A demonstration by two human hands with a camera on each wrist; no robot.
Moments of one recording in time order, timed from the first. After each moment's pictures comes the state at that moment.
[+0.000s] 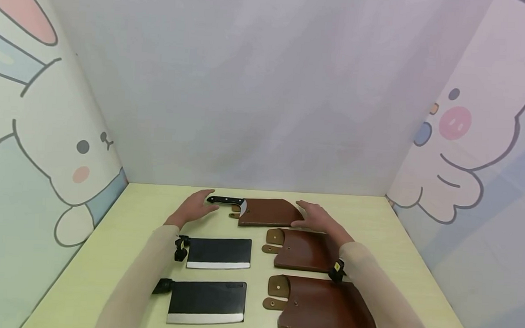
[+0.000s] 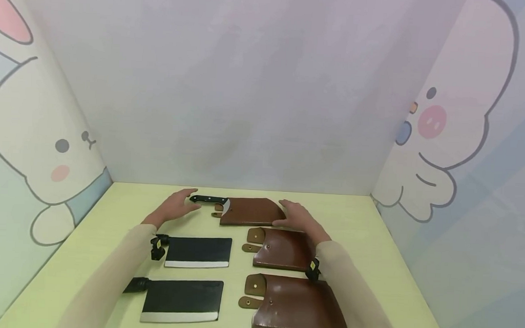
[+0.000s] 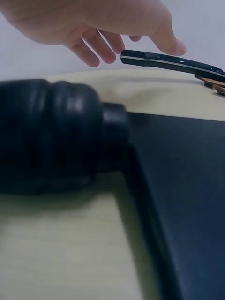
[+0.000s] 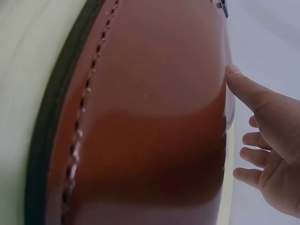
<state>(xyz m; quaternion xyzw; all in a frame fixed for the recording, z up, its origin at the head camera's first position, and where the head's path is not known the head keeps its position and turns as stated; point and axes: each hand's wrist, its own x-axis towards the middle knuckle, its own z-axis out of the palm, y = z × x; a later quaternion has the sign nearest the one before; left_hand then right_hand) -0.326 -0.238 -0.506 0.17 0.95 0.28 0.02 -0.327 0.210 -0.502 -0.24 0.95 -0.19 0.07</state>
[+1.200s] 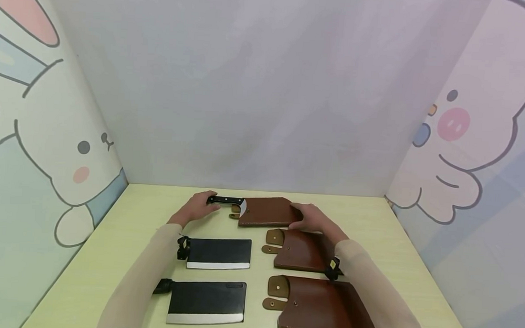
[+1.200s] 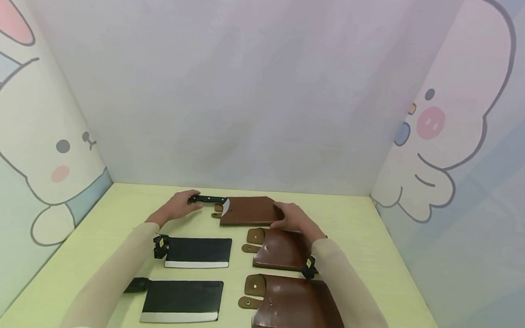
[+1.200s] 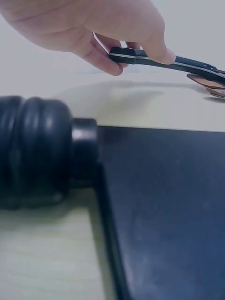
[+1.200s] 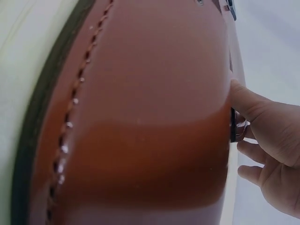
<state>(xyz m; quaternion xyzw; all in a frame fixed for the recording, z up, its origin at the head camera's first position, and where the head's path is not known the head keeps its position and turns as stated) -0.332 -0.228 -0.504 0.16 0.95 0.28 0.04 -0.334 0.198 -0.506 -0.26 0.94 -0.18 0.08</state>
